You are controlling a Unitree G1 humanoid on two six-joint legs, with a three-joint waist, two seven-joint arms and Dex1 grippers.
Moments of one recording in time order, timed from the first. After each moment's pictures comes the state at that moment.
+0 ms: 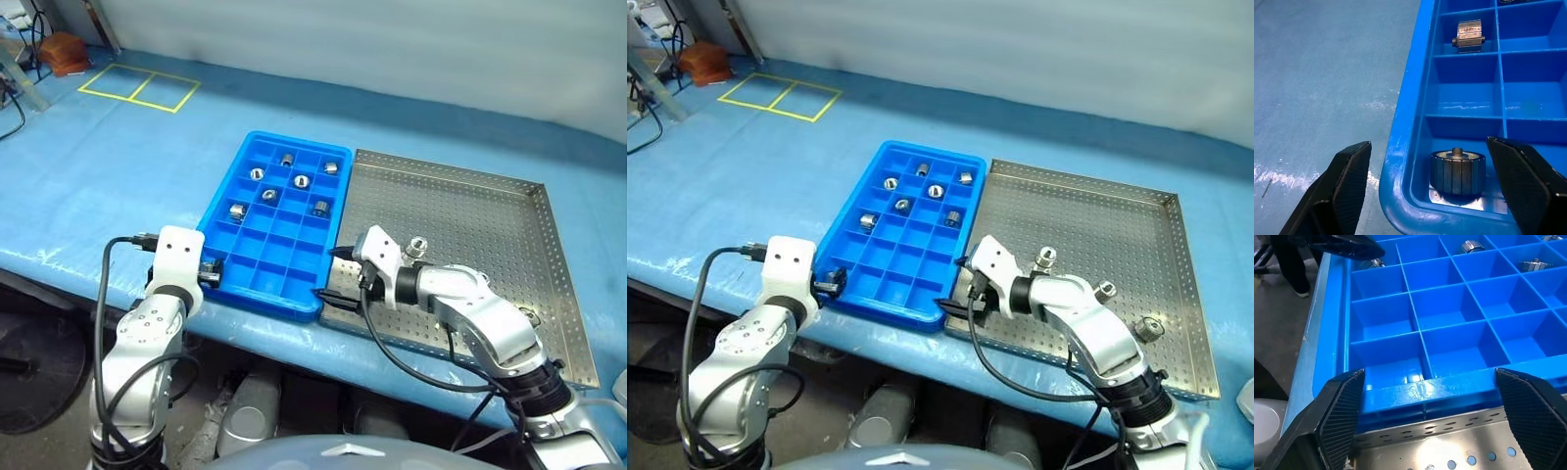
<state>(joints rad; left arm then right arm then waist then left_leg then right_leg) -0.02 0.21 0.02 -0.86 0.04 1.26 -0.07 -0.23 -0.55 0.26 -0.40 0.33 0.63 0.76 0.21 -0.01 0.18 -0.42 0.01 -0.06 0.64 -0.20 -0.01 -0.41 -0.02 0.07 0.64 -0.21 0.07</state>
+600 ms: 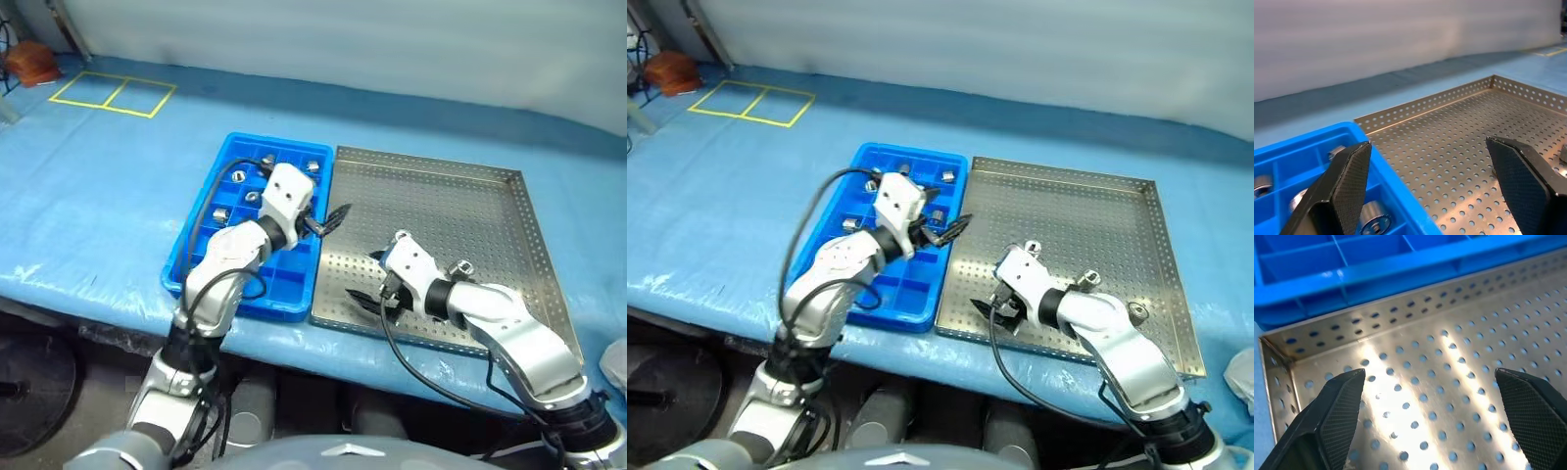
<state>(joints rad) -0.47 0.14 -0.24 -0.17 -0.14 0.55 -0.47 -0.05 -0.66 0.16 -0.58 0.24 0.74 0.59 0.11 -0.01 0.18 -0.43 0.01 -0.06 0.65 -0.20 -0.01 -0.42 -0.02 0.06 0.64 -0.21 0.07</state>
